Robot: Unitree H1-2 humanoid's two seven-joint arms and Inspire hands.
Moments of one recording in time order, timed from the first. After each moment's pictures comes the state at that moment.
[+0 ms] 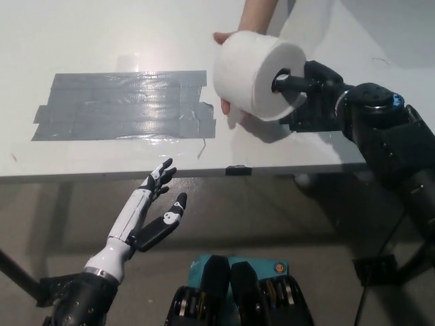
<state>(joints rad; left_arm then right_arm) -0.20 0.17 -0.13 -0.03 0.15 0.07 -0.12 -1.07 -0.24 0.39 0.86 0.43 0.40 0.03</state>
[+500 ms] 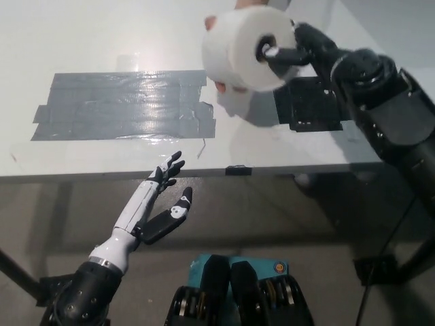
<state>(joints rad) -0.24 0.18 -0.15 -0.04 0.15 0.08 -0.15 -1.17 -0.27 0.49 0.80 0.17 0.36 0.11</state>
